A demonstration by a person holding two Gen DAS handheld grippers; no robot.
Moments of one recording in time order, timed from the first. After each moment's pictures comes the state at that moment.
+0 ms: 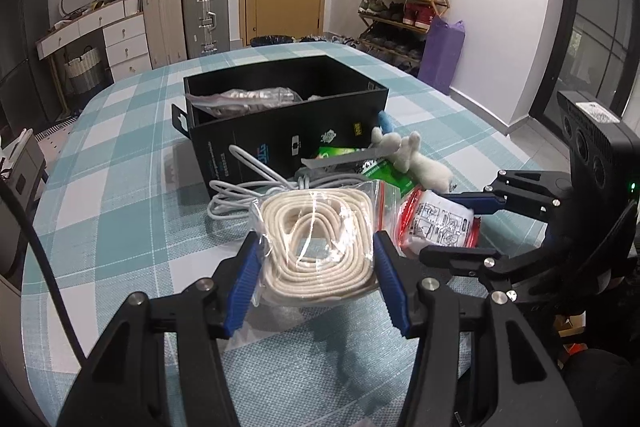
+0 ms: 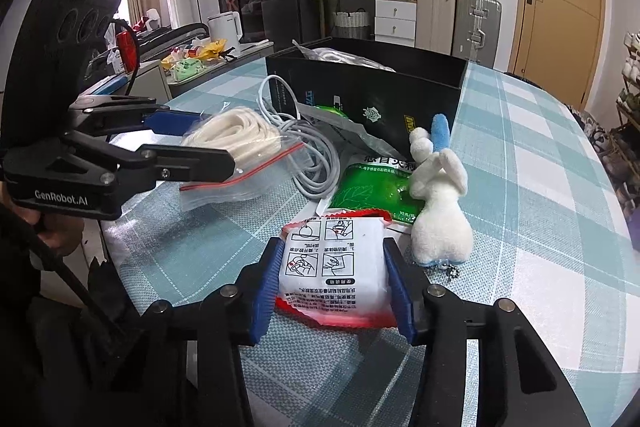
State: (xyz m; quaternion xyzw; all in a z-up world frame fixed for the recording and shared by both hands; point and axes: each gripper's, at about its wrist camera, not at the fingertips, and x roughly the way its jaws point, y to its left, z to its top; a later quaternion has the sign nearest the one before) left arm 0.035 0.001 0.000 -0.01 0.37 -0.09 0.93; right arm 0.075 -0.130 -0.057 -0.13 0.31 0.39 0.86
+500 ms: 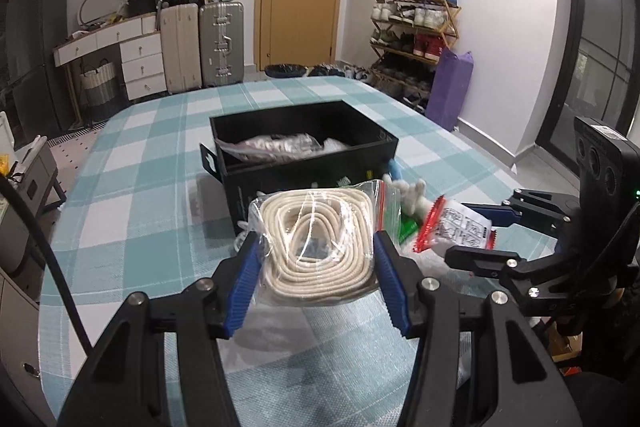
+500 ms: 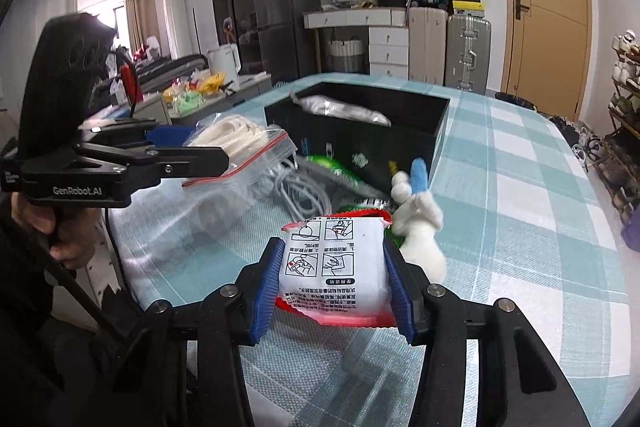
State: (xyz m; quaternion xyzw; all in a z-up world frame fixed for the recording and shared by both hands) left arm 0.028 0.014 0.028 -0.02 0.32 -0.07 0.95; right arm 0.071 -0.148 -0.030 -0.09 0.27 0.39 0.88
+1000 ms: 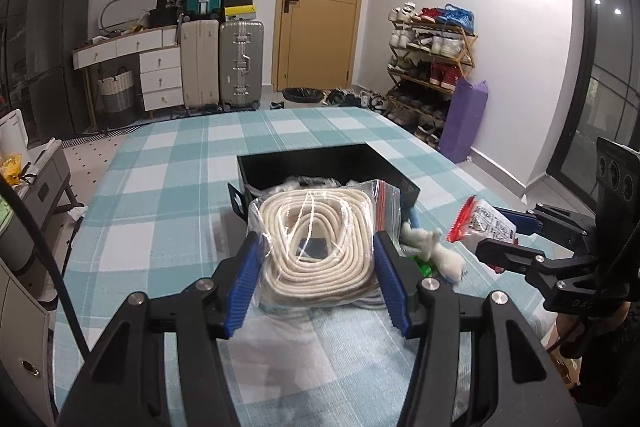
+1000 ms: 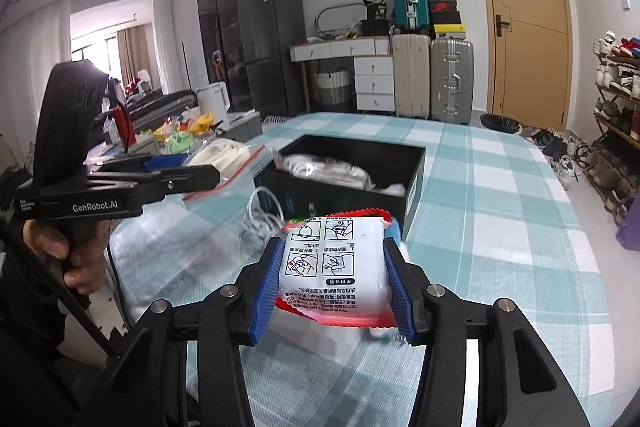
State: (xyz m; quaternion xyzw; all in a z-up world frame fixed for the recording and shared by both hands) left arm 0.039 0.031 0.051 -0.05 0.28 -0.04 0.96; right arm 0.076 -0.162 0.009 -0.05 0.23 0.38 0.90
